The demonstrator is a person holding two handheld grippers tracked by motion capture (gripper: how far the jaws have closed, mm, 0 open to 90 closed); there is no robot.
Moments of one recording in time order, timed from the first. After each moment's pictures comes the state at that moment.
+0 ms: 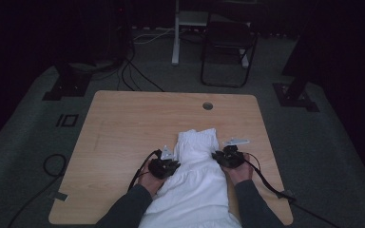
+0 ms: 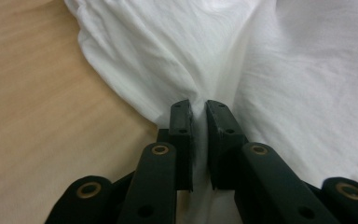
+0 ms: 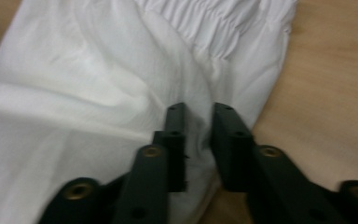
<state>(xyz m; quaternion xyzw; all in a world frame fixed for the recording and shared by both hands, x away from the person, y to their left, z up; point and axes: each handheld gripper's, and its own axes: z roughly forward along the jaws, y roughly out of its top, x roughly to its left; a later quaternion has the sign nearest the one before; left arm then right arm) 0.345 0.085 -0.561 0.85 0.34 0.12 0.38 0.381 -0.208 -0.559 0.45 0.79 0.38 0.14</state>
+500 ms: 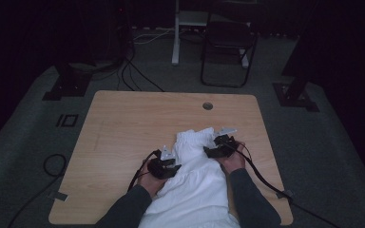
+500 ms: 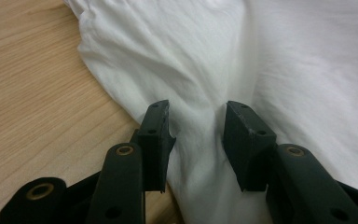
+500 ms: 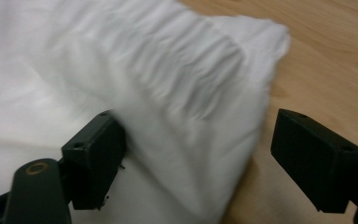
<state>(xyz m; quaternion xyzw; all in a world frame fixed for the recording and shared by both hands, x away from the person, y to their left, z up) 0.348 0.084 -0.561 0.85 0.34 0.14 0.37 0.429 -0.184 -0.553 0.42 0.82 0.33 0.20</state>
